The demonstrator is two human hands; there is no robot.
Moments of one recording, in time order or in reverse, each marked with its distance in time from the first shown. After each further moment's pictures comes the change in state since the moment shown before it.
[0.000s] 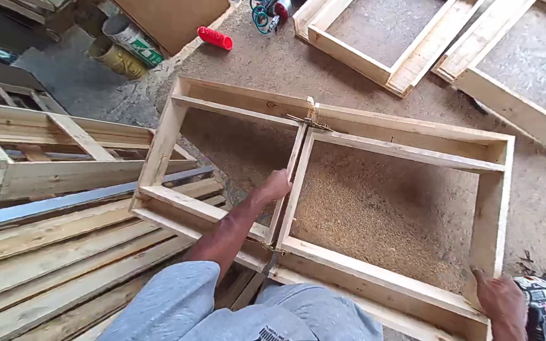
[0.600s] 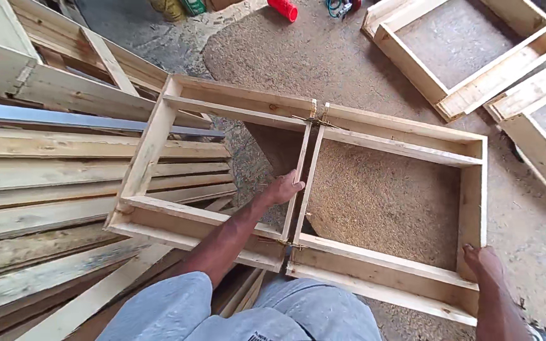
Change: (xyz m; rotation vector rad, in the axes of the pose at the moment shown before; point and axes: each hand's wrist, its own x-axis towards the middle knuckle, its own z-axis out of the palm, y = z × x) left_hand -0.043 -0.122 0.066 -0.535 0.073 0.148; right_hand 0.097 -0.121 0.025 -0.339 -0.060 -0.118
